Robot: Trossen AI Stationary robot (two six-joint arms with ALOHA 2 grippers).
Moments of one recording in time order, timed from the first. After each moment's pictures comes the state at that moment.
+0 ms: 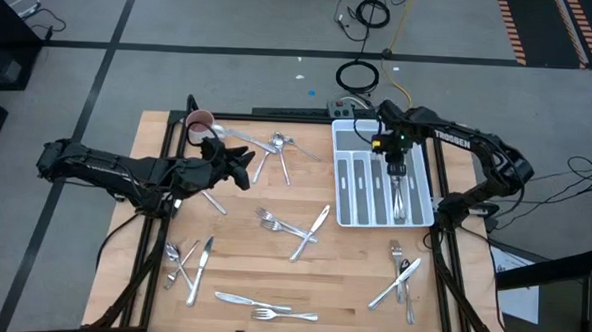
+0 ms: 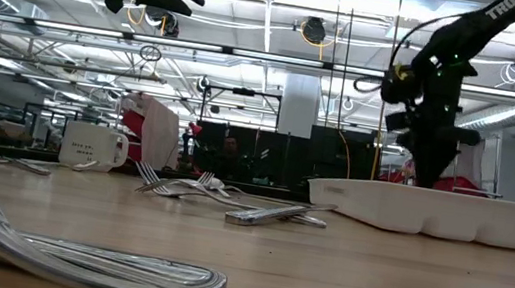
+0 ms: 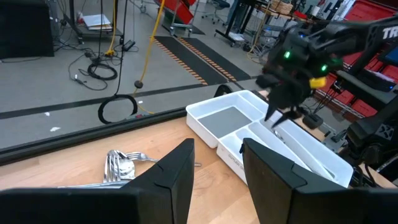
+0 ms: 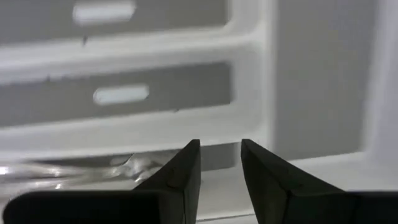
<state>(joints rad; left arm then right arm) -0.10 1.01 0.77 -0.12 -0.80 -0.61 -0.84 1.48 0.99 -0.93 0.00 -0.77</state>
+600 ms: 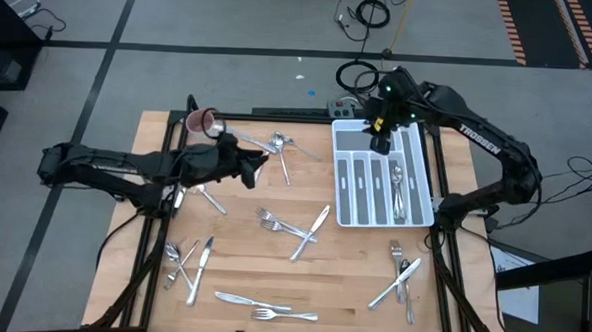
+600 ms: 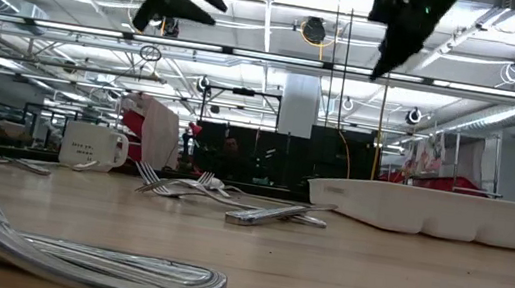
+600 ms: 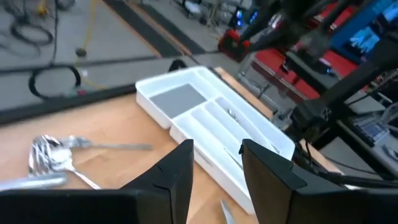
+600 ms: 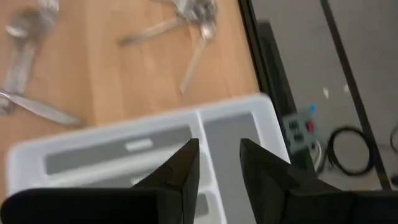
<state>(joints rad) 0.06 1.06 0.77 -0.02 -0.40 -0.64 -0.65 1.39 1.47 -1.03 -0.14 -0.45</state>
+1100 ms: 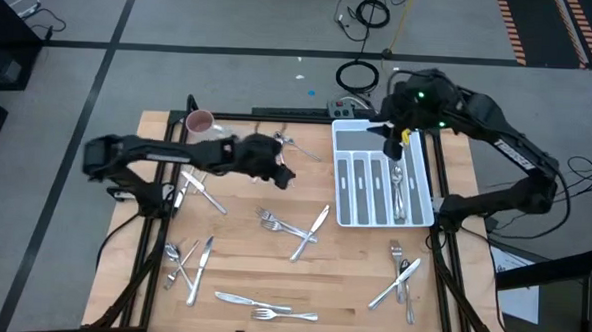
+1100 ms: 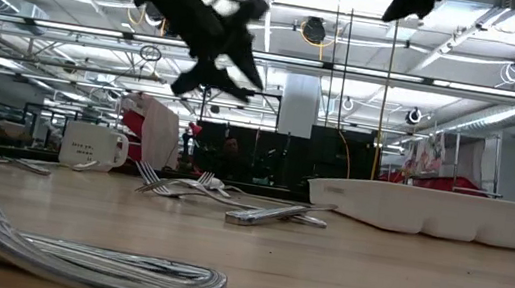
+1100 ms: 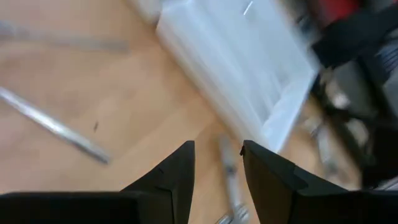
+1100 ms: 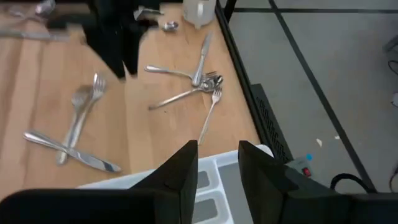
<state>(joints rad) 0.23 1.53 0.99 -0.15 0.09 -0.78 -0.52 1.23 1.56 -1.04 -0.13 -0.28</state>
